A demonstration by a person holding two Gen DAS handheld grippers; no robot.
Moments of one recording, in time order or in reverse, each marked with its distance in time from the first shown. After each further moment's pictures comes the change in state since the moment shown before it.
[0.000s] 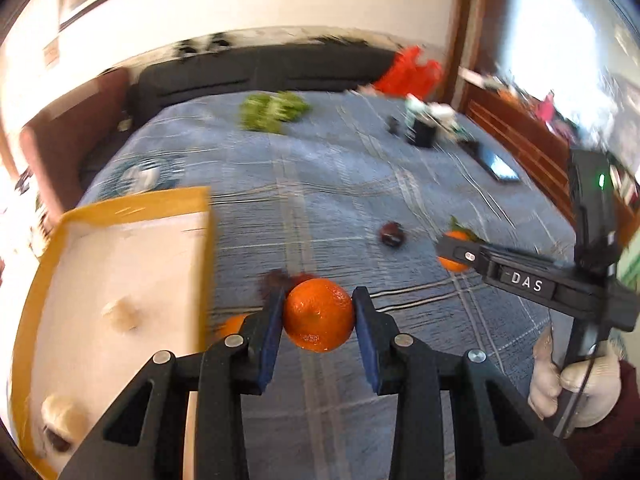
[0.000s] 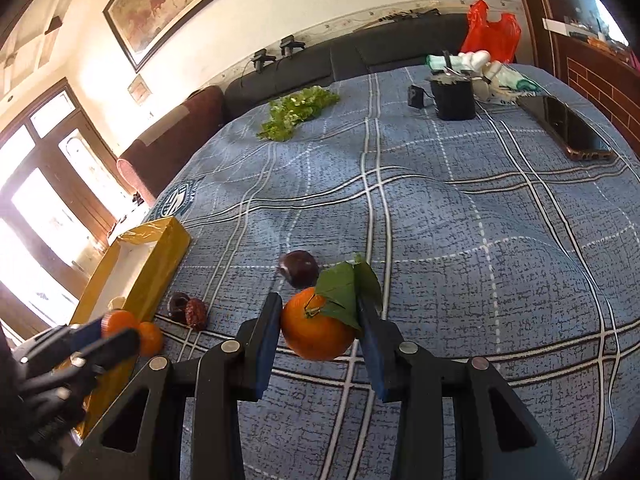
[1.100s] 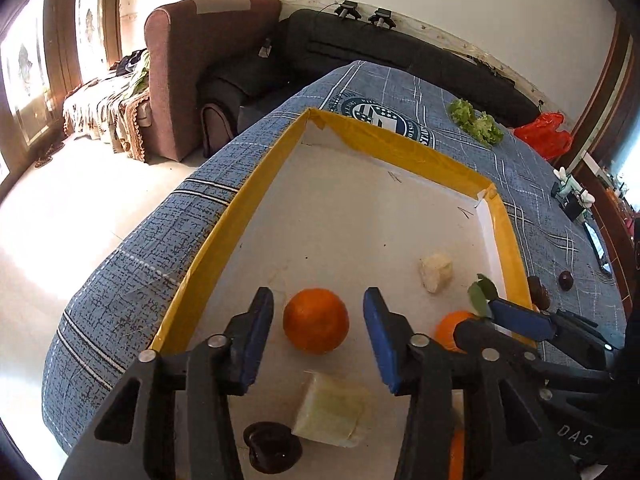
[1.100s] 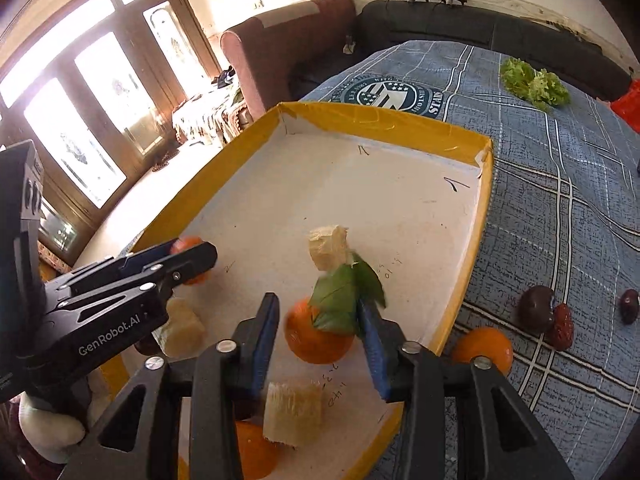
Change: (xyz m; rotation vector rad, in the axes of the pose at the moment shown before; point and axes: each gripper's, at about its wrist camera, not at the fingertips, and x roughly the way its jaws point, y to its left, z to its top) left arm -0.021 0.220 -0.052 -0.407 0.066 0.197; right arm 0.093 0.259 -0.045 -0.367 0.261 0.182
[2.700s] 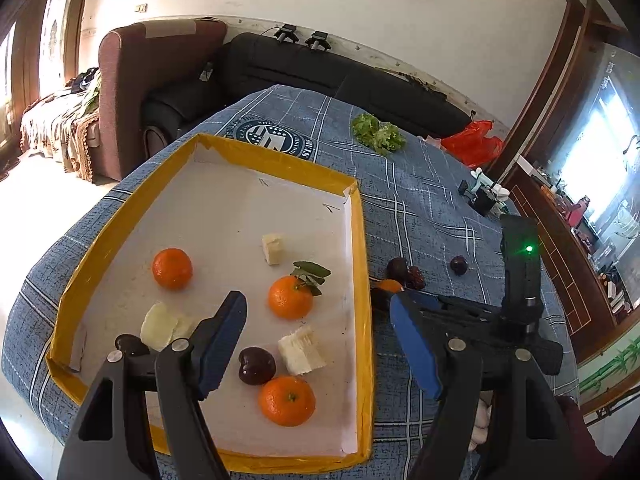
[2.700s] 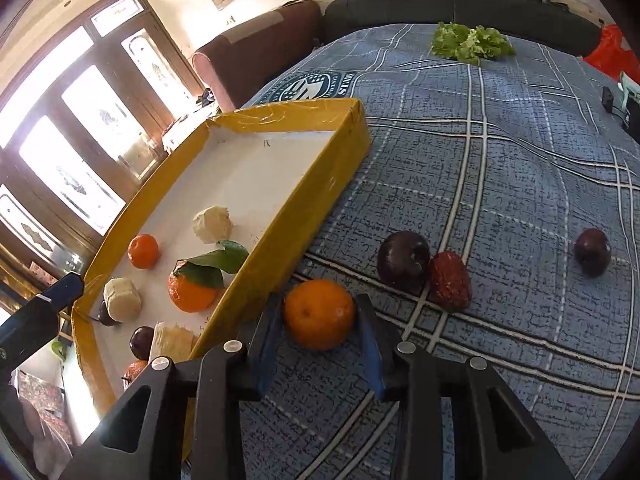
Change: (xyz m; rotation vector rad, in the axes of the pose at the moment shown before) left arm -0.064 -0.085 -0.035 0.061 -0.078 -0.209; right arm -0.032 -0.100 -0.032 0.116 -0.027 0.024
